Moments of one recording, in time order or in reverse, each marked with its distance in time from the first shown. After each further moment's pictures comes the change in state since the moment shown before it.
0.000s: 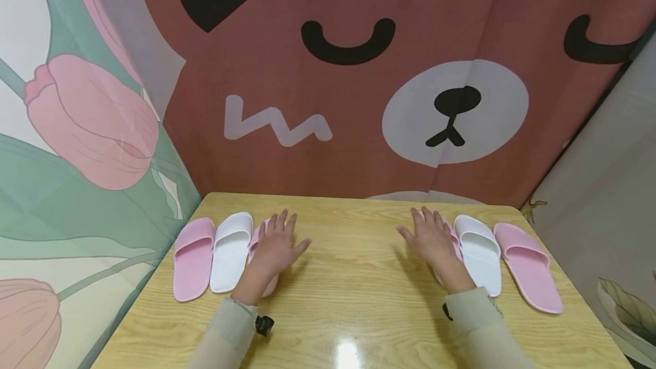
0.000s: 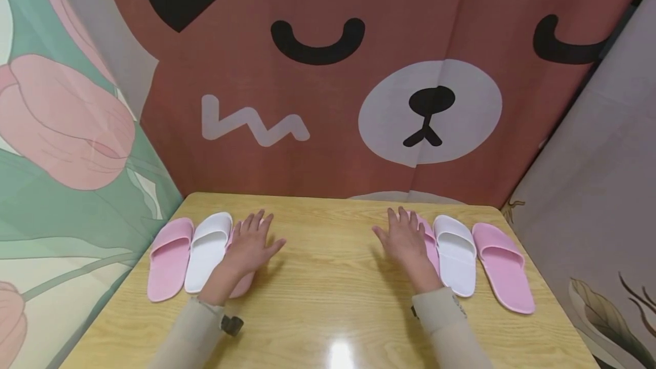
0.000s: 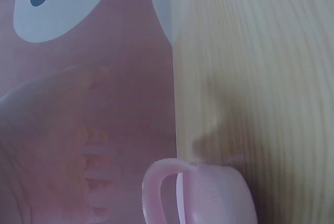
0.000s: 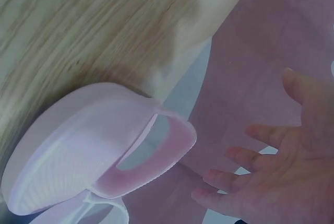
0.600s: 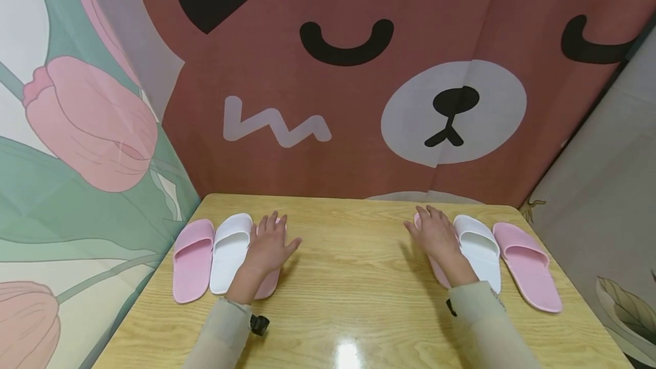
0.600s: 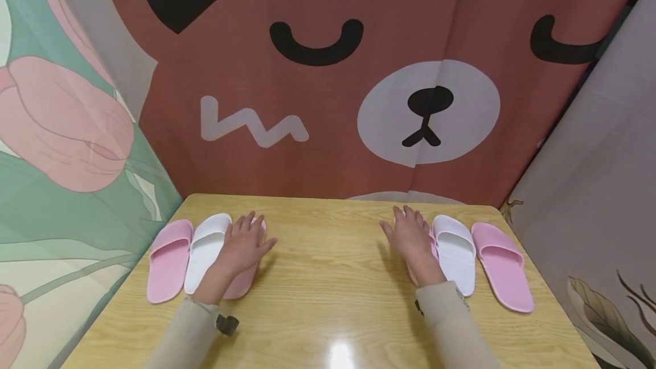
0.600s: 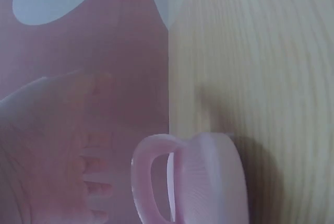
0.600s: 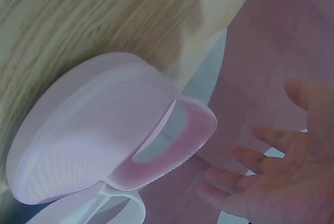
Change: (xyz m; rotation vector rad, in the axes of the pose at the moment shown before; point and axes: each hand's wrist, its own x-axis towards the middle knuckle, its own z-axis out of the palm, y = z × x) left_hand -0.002 -0.017 -0.004 -0.022 -0.004 -0.053; right_hand 0.009 0.011 -0.005 -0.010 0.022 0.034
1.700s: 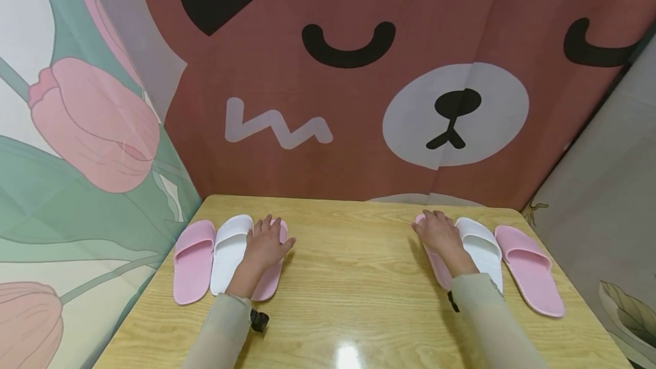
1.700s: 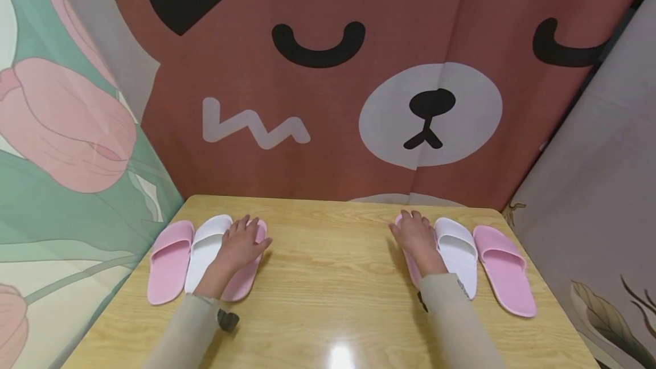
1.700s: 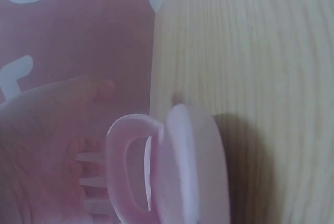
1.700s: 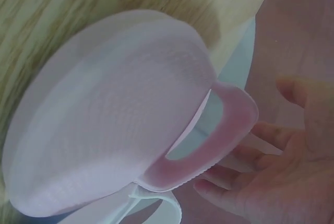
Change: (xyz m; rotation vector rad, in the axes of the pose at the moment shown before) left_hand 0.014 -0.019 0.011 -0.040 -0.006 -0.080; right_hand 0.020 0.023 0.004 0.002 -0.149 0.082
